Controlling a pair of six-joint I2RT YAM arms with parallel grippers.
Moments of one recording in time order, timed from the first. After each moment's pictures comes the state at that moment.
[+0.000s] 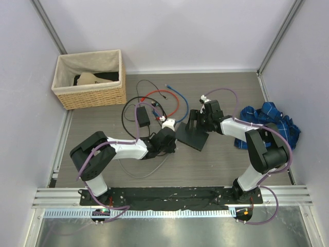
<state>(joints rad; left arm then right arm) -0.95 1.71 0.81 0.14 -0.21 -0.63 0.35 1.64 0.84 -0.04 -0.21 0.39</state>
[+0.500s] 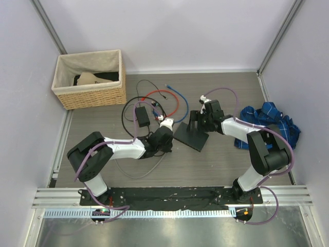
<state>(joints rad) -0.93 1.68 0.80 0.12 -0.22 -0.55 0.35 1.62 0.84 -0.09 -0.19 0.34</state>
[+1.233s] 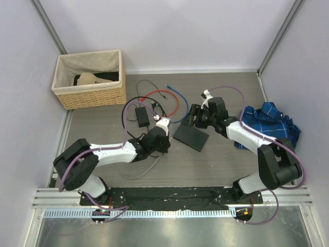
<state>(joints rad) -0.92 1.53 0.71 0.14 -0.18 -0.50 0.37 1.46 0.84 -0.04 -0.34 0.51</state>
